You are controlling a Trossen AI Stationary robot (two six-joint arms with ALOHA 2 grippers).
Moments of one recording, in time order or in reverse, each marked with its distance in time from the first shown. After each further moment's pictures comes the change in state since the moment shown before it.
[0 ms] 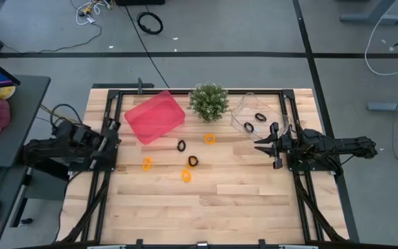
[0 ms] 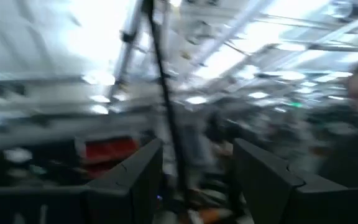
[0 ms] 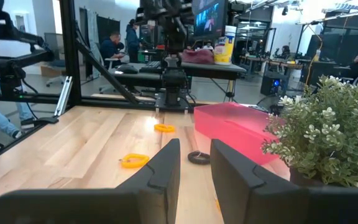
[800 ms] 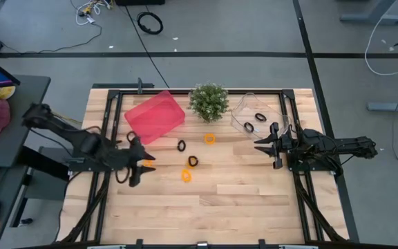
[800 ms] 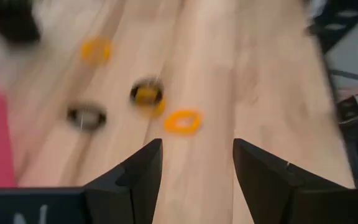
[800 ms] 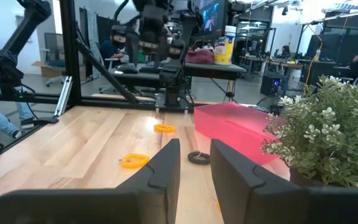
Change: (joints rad) left arm -0.518 0.801 0.495 -1.038 -0.870 -0.481; right arm 0.000 0.000 0.000 0.000 0.000 0.000
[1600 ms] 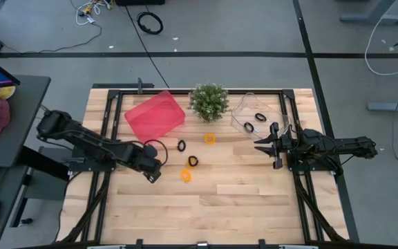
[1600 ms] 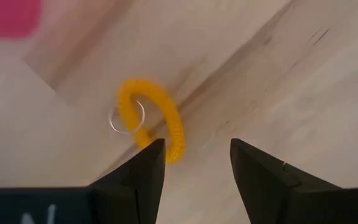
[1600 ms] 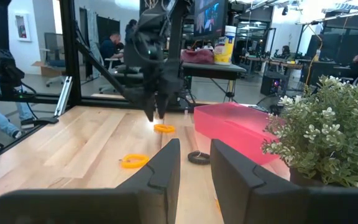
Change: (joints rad) left arm 0.189 0.488 0.003 -0.221 0.266 -0.548; right arm 0.000 0.000 0.000 0.000 0.000 0.000
